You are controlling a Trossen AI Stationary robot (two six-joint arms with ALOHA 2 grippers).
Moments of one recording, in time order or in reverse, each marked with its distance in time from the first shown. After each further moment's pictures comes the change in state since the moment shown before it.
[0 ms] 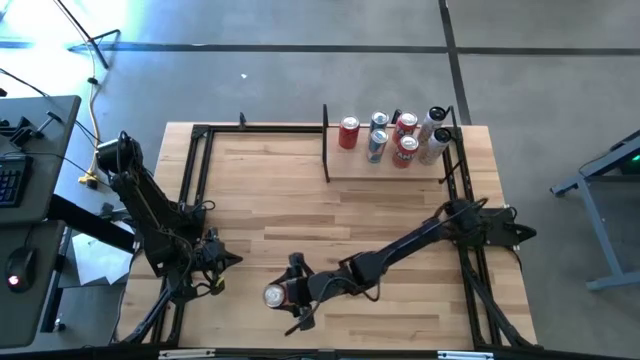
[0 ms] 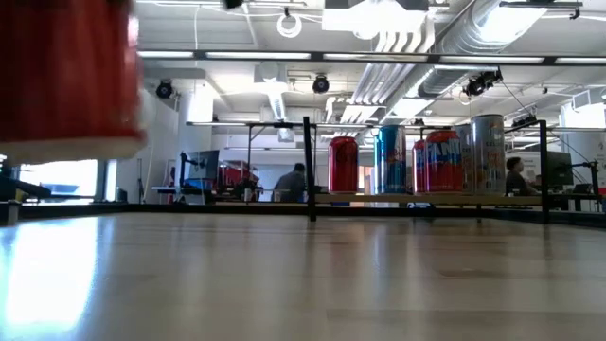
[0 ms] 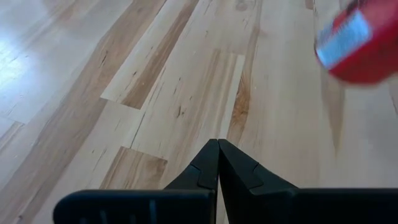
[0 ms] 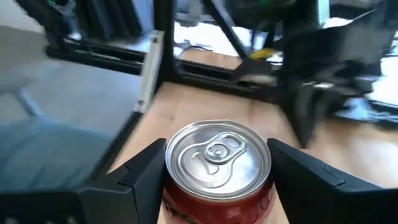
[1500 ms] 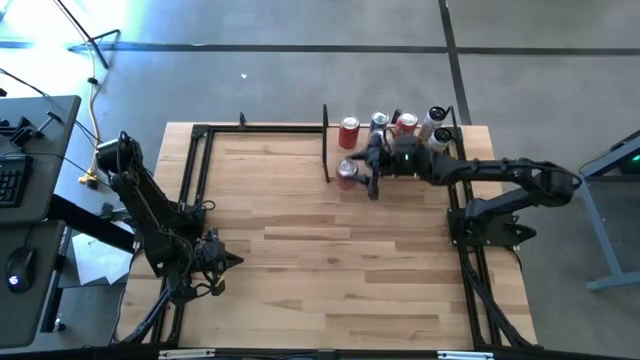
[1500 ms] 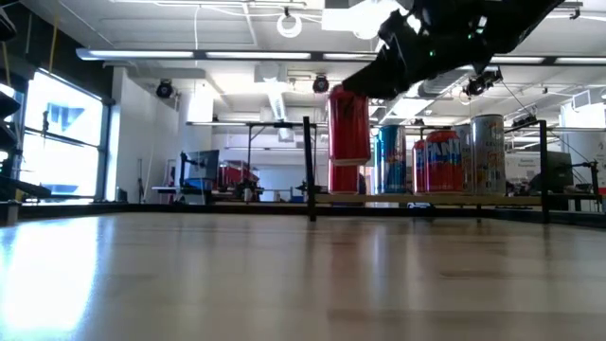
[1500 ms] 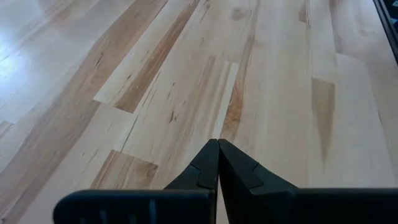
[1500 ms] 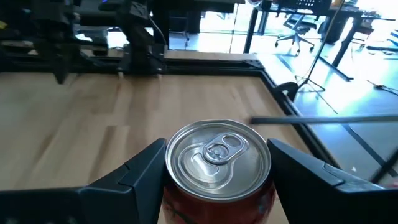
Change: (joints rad) left arm 0.001 0.000 0.000 0.033 -0.018 -0.019; right arm -0.787 -0.875 -0.925 0.117 -0.451 -0.144
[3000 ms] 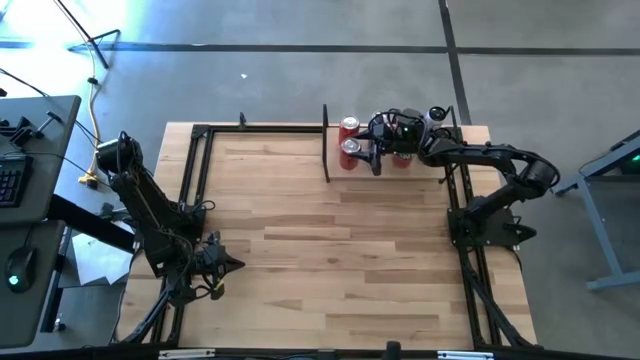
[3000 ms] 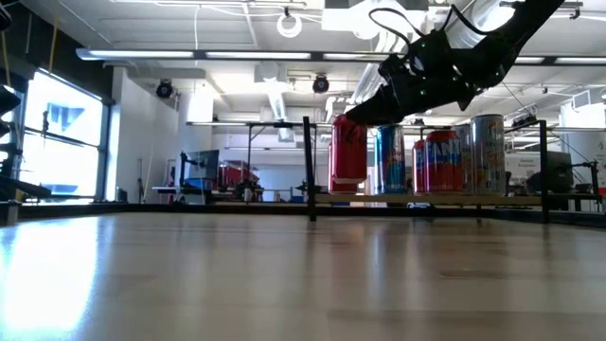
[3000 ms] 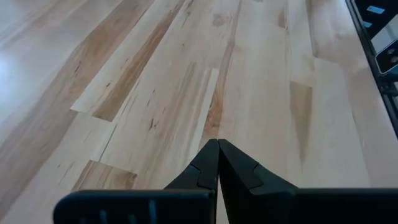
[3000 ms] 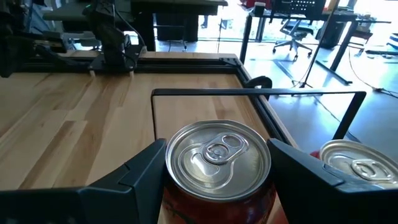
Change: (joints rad) left arm 0.001 0.000 0.000 0.089 0.001 0.081; right arm -0.341 0.184 0.010 0.149 -0.349 -0.082
